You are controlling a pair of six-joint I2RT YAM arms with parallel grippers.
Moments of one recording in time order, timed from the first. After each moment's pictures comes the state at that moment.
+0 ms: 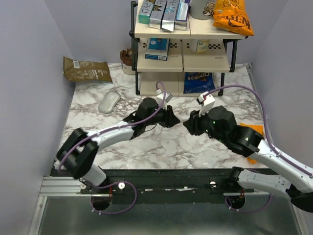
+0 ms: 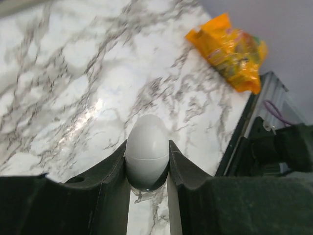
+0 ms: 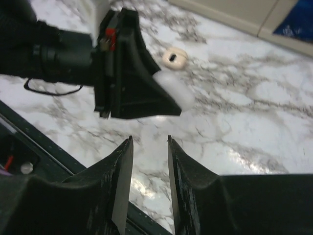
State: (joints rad) left arm -0.76 1.44 0.84 0.31 0.35 -0.45; right arm 0.92 0.92 1.03 -0.51 0.23 0.30
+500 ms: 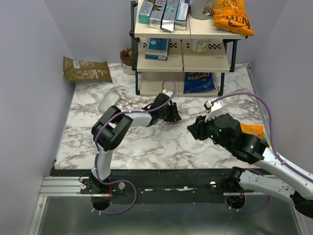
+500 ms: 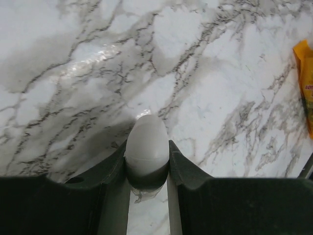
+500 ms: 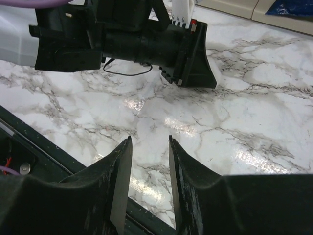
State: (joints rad) left arm -0.70 2.00 1.15 0.26 0.26 -0.61; right arm 0.92 0.79 0.86 -0.49 0.27 0.37
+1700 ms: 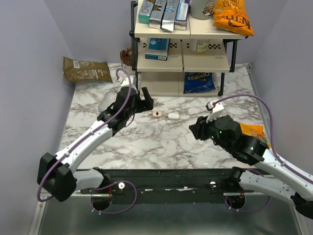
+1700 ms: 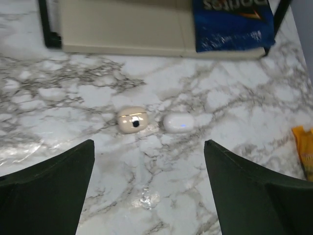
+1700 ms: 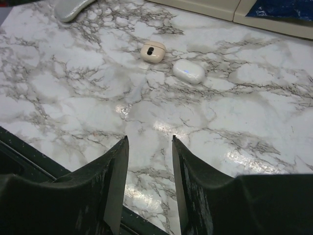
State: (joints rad) left arm -0.58 1.25 1.00 -0.20 -0.15 -0.55; right arm 0.92 0.76 0.83 -0.48 0.34 0.36
